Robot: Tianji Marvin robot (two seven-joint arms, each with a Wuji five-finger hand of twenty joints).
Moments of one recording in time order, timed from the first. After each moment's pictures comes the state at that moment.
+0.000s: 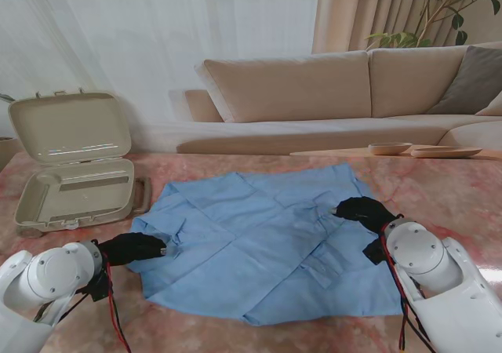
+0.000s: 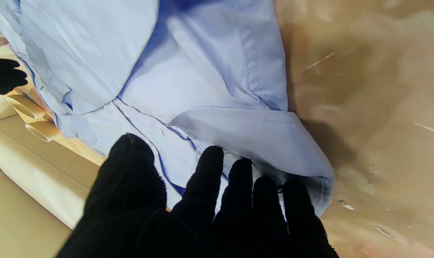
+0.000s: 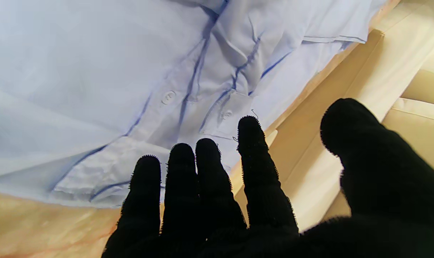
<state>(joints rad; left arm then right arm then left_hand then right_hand) 1.70 -1.00 -1.45 -1.70 0.47 0.18 -0.62 -1.57 -1.08 1.44 -1.56 -0.31 0.29 0.26 0.81 0.00 -0.01 -0.04 0.49 0.14 0.15 0.30 0.41 0.10 0.15 0.29 0.15 -0.04 0.16 0.40 -0.08 -0.11 0.55 0.49 0.44 -0.42 0.70 -0.04 0.64 0.11 0.35 0.63 0.51 0.22 0.29 0.27 0.47 0.13 0.14 0.23 0.16 0.10 0.39 0.51</state>
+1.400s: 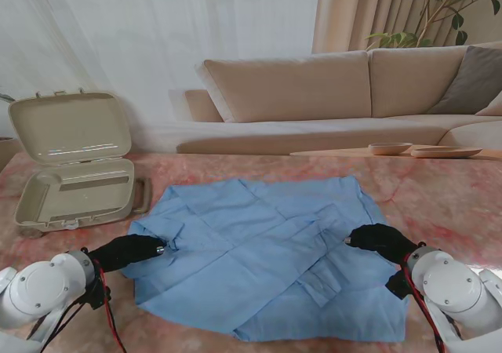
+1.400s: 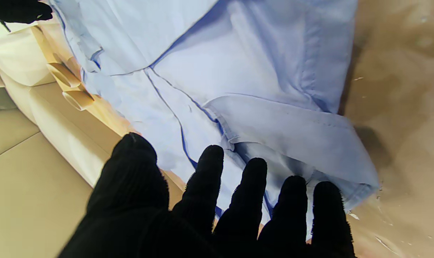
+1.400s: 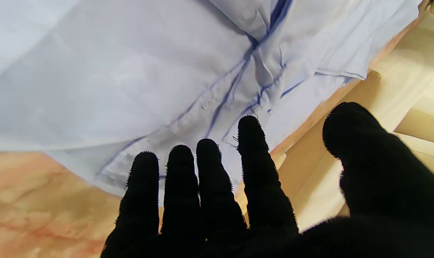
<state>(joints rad) 1.80 -1.02 -1.53 -1.75 0.33 0.15 -0.54 -1.82 -1.05 1.60 -1.75 -0.36 0.25 0.39 0.83 0.00 -0.01 -0.04 0.49 0.14 0.16 0.30 0.43 0.24 0.18 0.31 0.17 0.26 0.15 0.38 -0.09 0.20 0.53 0.48 0.44 -0.38 0.65 -0.04 0.64 0.11 0.36 0.63 0.50 0.22 0.29 0.28 0.44 0.14 0.15 0.23 0.19 0.13 0.40 0.52</state>
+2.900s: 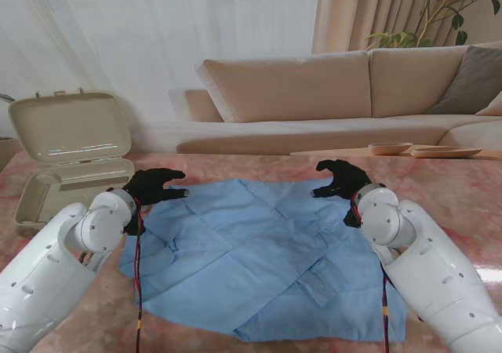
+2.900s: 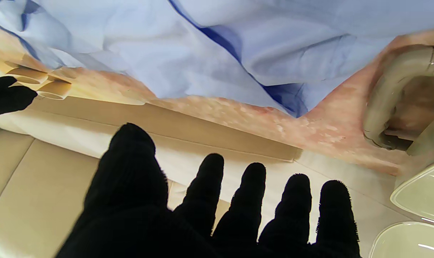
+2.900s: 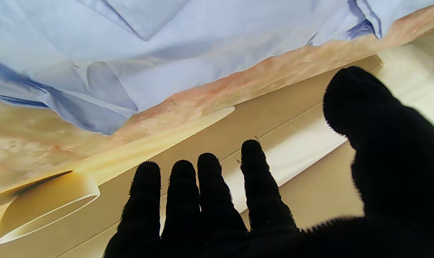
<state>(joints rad) 1.31 -1.06 -1.18 -1.43 0.65 0.03 -0.24 -1.27 -1.08 1.18 -1.34 -0.60 0.13 0.13 0.84 -0.06 -0.01 -0.03 0.41 0.16 0.13 0.29 0.37 0.24 0.18 0.30 0.18 0.30 0.17 0.39 -0.07 0.27 0.52 0.43 0.44 -0.69 0.86 -0.04 0.39 0.12 0.30 0.63 0.33 0.23 0.36 0.28 0.31 0.12 0.11 0.25 0.10 0.10 0.37 0.55</state>
